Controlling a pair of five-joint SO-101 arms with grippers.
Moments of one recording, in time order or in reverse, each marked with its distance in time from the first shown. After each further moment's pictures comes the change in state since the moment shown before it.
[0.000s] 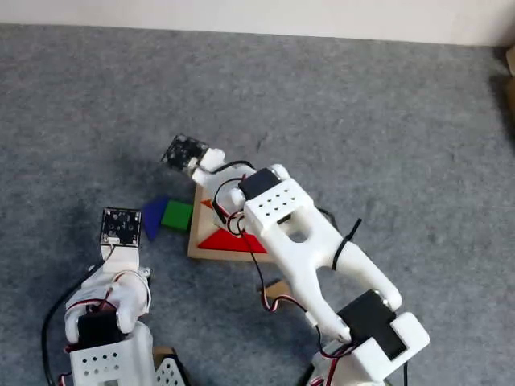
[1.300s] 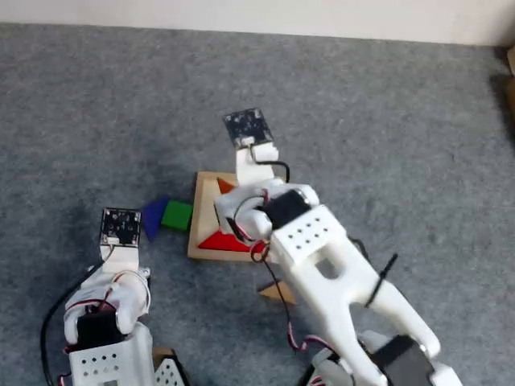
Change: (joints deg) left arm 0.0 0.0 0.0 0.0 0.0; right arm 0.0 -17.8 10.2 -1.2 -42.1
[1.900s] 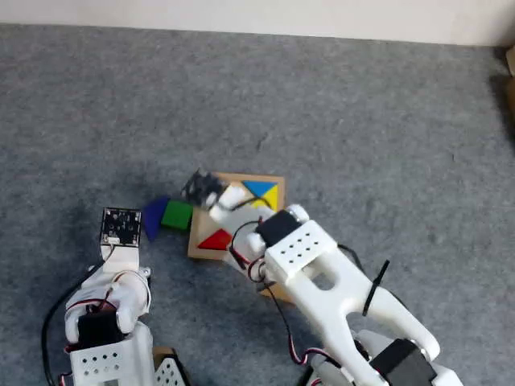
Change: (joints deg) left arm 0.0 0.0 0.0 0.0 0.0; right arm -3.0 -2.5 10.2 5.2 33.2
